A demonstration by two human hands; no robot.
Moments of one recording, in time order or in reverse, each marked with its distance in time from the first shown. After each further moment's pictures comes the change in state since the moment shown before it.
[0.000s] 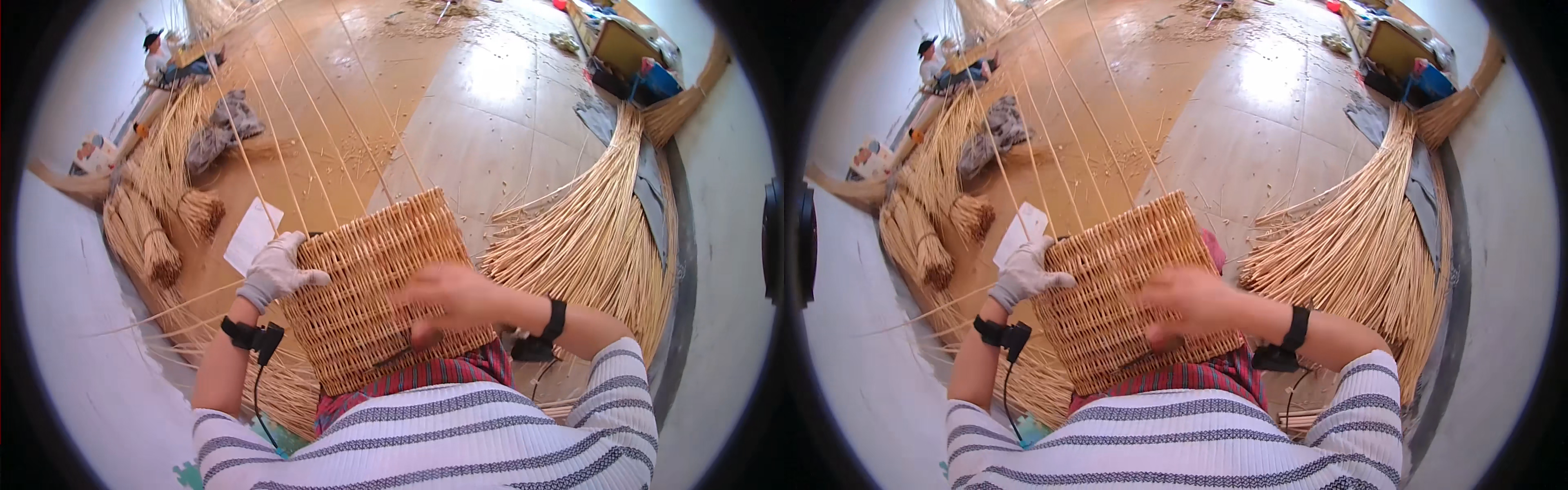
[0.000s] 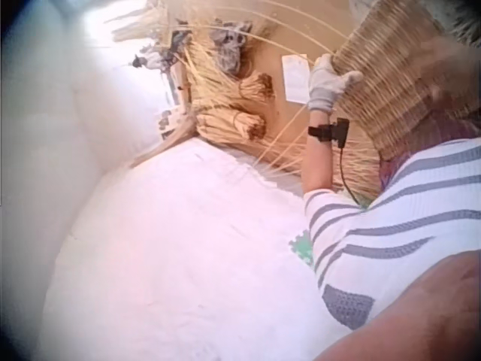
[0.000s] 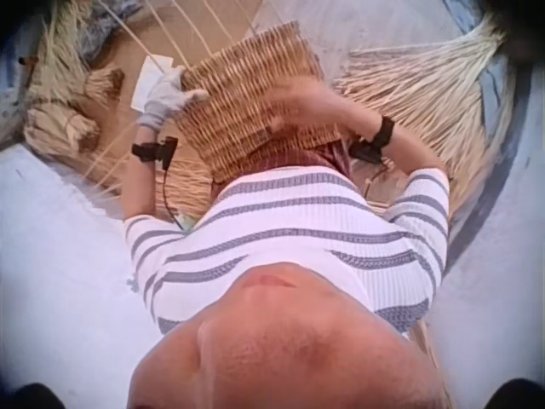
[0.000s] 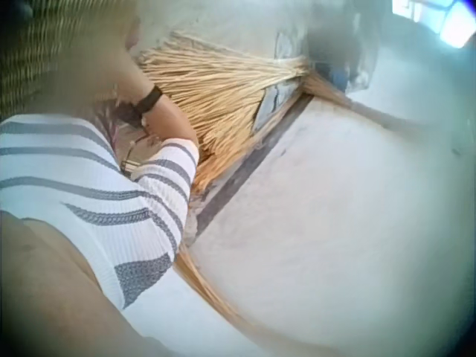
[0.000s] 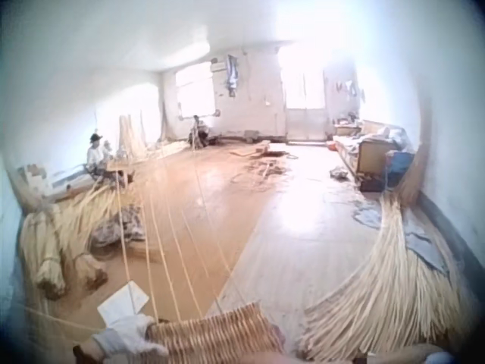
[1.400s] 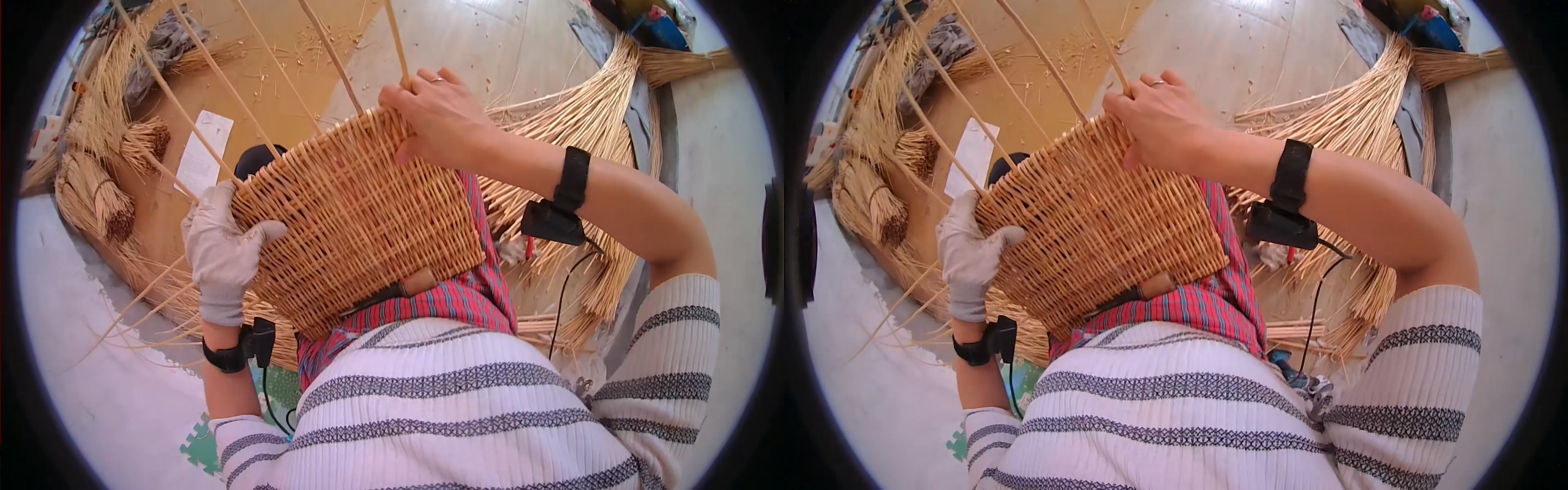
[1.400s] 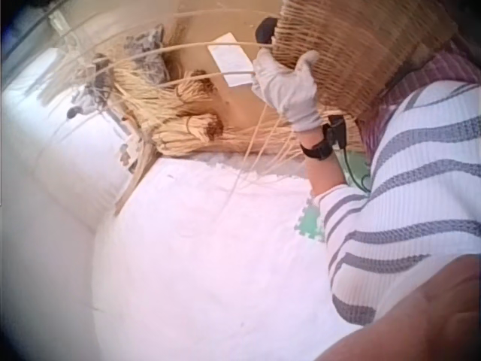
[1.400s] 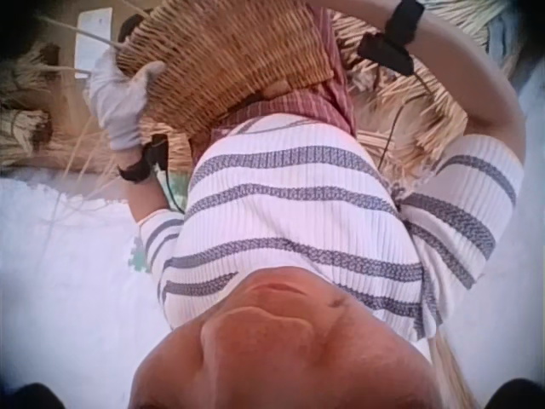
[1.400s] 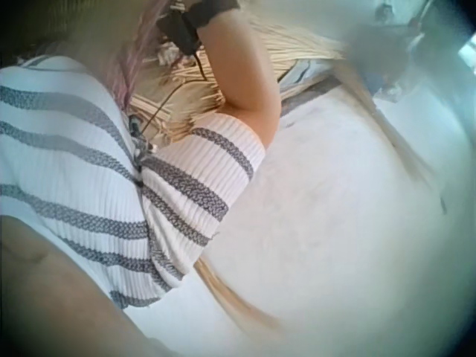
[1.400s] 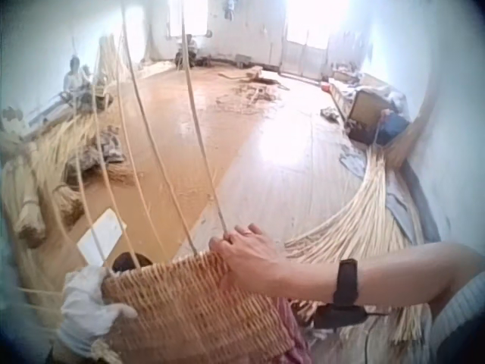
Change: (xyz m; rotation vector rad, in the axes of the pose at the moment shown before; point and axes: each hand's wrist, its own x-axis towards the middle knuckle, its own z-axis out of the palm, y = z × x) left_hand -0.038 0.070 -0.024 -0.382 0.186 -0.185; right_hand 0.066 0.069 -0.055 -0.371 -0.160 0.492
